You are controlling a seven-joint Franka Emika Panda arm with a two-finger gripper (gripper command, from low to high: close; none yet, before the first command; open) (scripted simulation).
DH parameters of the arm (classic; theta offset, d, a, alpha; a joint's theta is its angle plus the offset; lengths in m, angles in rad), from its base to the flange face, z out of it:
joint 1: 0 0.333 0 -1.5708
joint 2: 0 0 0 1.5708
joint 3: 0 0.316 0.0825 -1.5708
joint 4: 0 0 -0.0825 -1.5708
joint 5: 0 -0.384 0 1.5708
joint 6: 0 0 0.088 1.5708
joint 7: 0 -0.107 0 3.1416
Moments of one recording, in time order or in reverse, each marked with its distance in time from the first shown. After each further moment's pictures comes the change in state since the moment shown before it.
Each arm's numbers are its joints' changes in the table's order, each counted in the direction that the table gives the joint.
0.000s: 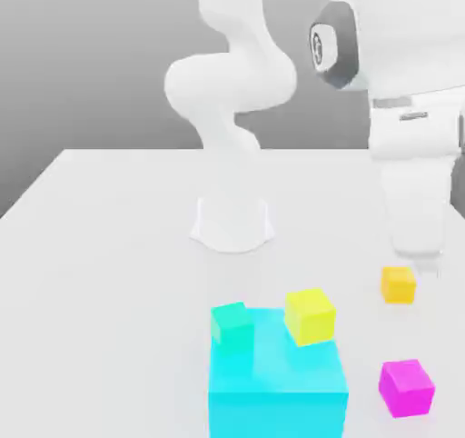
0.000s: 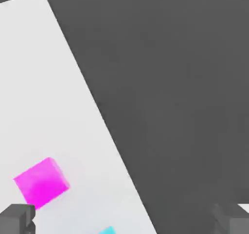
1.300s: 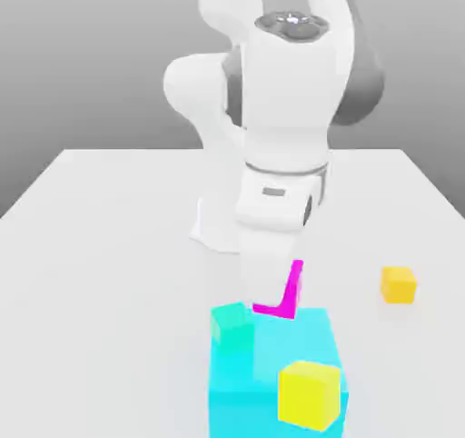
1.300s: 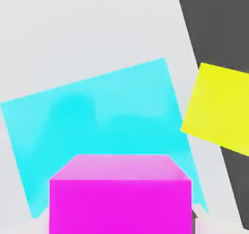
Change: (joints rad) arm -0.247 -0.244 -0.129 0.235 0.199 0.191 0.116
